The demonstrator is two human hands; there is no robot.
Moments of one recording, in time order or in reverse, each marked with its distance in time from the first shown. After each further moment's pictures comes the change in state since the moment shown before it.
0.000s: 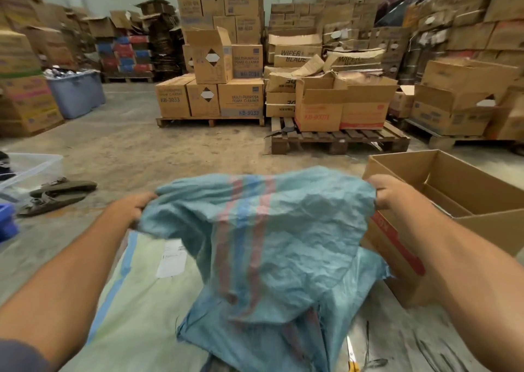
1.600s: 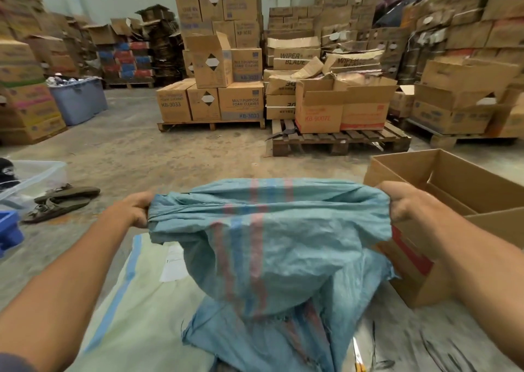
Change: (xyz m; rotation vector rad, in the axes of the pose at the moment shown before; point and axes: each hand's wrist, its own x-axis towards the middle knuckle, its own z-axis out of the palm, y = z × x) left_hand -0.031 0.011 0.013 -0.110 -0.099 0.050; right_hand -0.010 0.011 -0.027 -0.302 -0.035 0.012
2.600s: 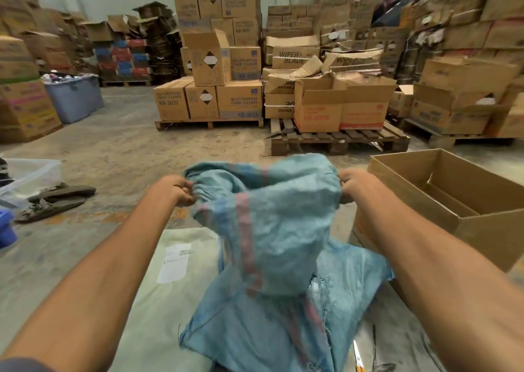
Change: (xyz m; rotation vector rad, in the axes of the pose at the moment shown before) left_hand -0.004 0.014 0.082 -0.251 0.115 0.119; right_hand 0.018 -0.038 0.088 0.545 0.152 0.056
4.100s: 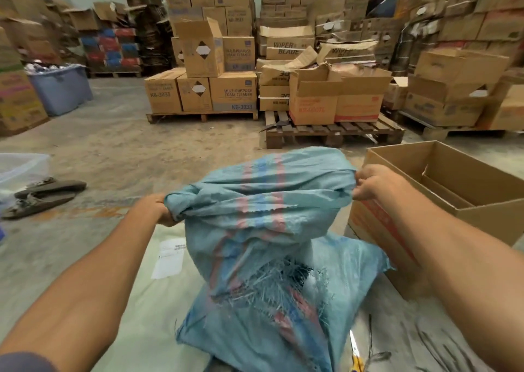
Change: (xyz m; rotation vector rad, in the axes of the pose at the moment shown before) left_hand 0.046 -0.029 -0.058 0.601 0.188 0.120; right_hand 0.006 -0.009 -0.052 -0.173 -0.006 -0.114
